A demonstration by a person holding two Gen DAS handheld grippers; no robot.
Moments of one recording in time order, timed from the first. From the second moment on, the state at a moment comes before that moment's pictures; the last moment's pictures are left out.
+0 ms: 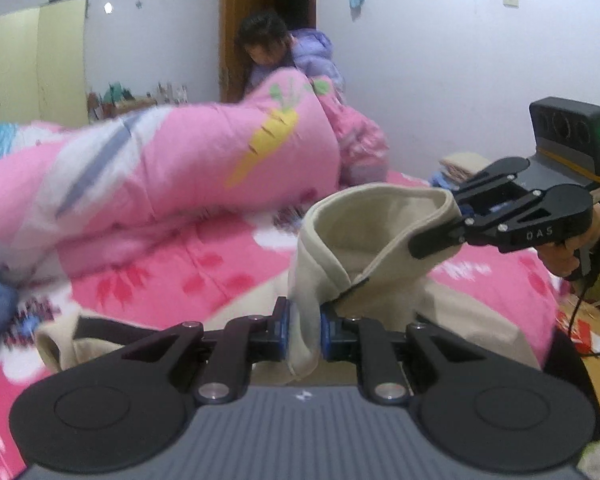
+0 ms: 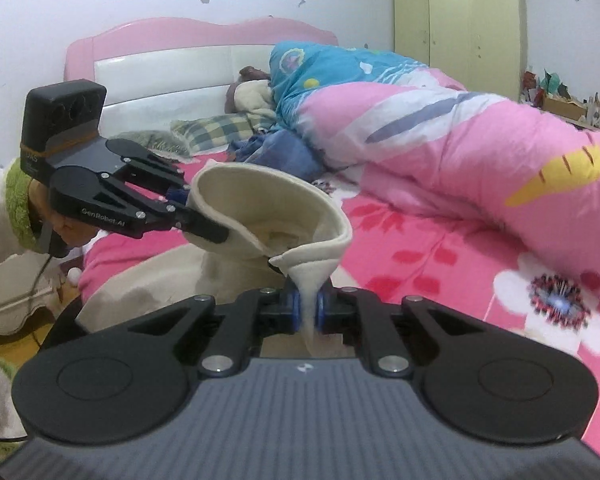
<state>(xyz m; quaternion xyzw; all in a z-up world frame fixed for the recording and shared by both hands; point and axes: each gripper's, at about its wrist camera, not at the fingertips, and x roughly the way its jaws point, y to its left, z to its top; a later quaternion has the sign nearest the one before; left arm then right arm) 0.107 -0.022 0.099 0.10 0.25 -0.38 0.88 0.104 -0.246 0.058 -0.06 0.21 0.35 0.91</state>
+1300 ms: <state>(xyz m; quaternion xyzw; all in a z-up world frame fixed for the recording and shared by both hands) -0.039 -0.002 0.006 0.15 0.31 -0.36 0.87 -0.075 -0.189 -0.055 -0.27 0.19 0.30 0.89</state>
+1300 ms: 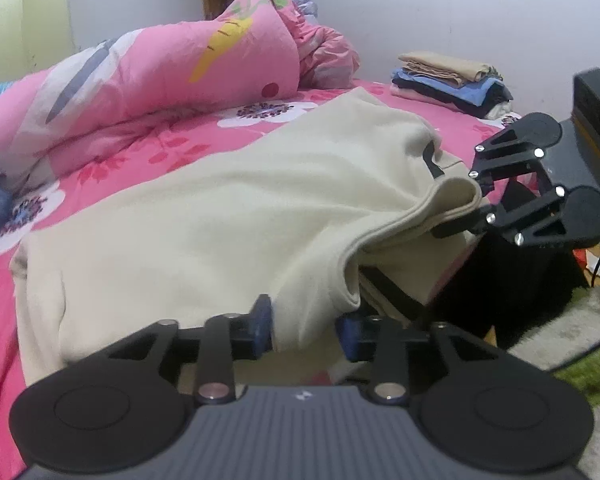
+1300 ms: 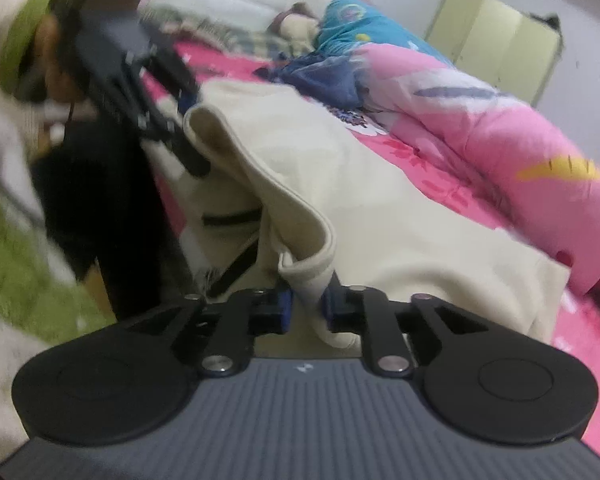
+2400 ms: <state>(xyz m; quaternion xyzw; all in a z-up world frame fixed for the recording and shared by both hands) -0.025 0.073 0.018 -0.08 0.31 -0.25 0.91 -0.032 -0.198 -0.006 -0.06 0.24 0.32 0.91</state>
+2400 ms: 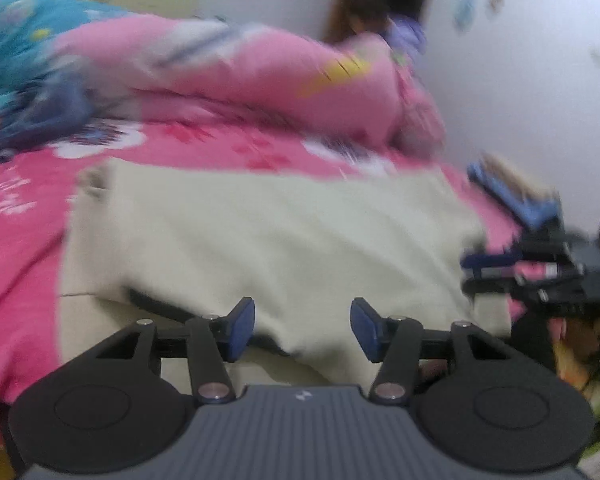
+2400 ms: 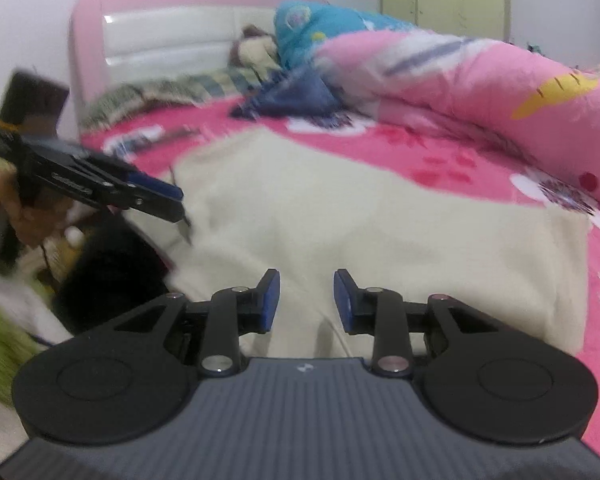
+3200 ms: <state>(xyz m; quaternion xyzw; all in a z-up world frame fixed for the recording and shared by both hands) -0.002 0.189 -0.052 -0.38 0.26 -0.16 0.87 0.194 0.032 0.016 -0.04 0.36 0.37 0.86</state>
